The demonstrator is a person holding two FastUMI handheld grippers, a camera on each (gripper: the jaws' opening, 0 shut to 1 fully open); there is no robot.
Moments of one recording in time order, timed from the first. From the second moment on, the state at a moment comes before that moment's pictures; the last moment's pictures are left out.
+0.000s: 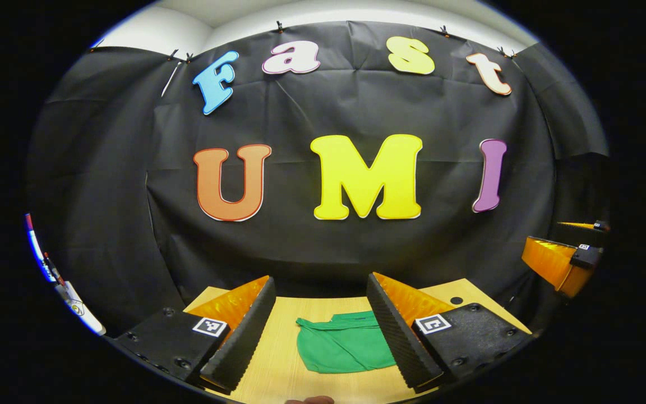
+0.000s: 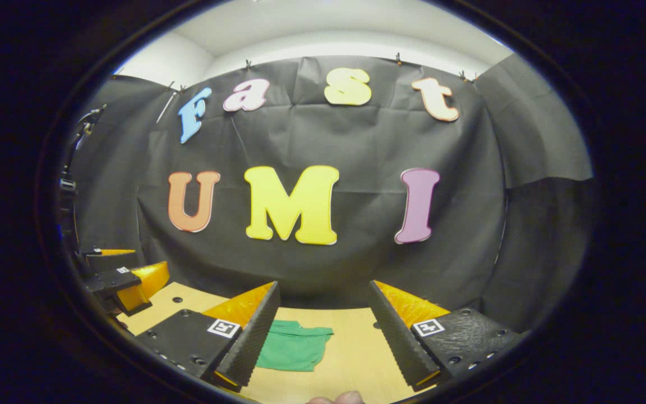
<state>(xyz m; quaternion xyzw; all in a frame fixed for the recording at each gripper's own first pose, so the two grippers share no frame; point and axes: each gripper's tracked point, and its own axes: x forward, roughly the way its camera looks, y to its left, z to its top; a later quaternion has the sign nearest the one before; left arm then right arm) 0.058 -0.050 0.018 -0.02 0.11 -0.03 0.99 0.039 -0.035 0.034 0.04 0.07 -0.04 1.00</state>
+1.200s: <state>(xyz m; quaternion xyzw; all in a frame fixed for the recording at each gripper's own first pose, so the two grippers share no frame) 0.049 -0.100 0.081 -0.02 0.06 -0.03 1.00 0.014 -0.079 0.051 0.05 0.06 -0.03 1.00</state>
